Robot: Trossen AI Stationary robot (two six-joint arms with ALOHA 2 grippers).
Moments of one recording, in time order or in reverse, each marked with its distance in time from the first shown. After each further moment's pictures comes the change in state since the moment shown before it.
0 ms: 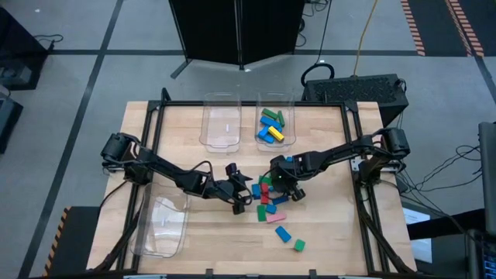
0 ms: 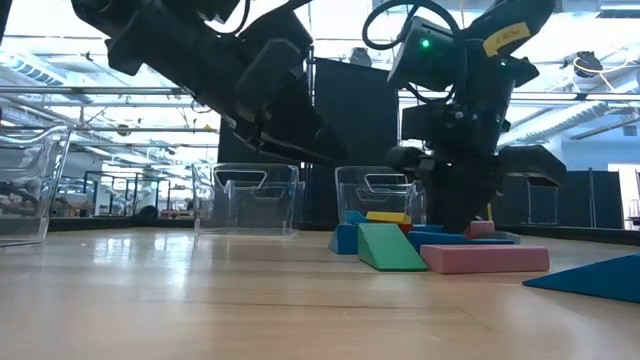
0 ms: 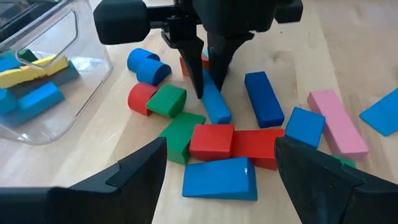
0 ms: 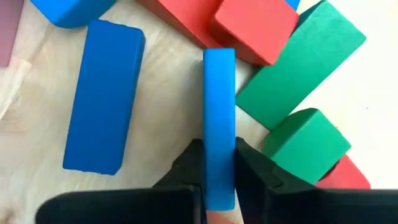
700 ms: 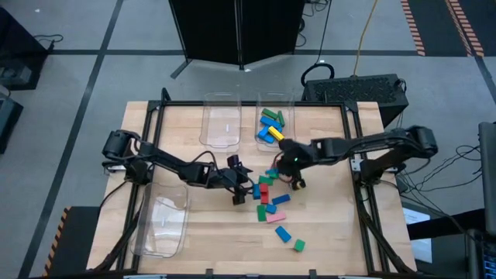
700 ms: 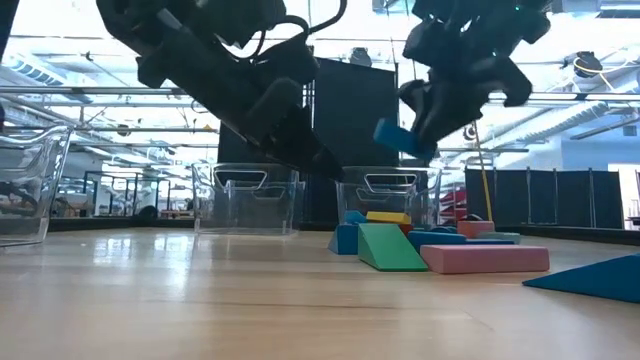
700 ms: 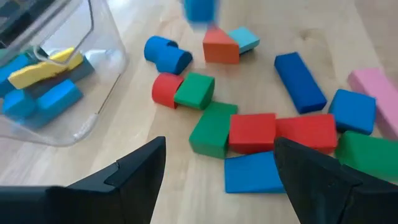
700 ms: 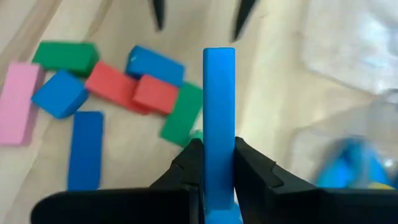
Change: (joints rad) left arm 0.115 -0.007 0.000 -0.053 0.108 0.119; right arm -0.082 -0.314 0.000 -0.012 0.020 0.120
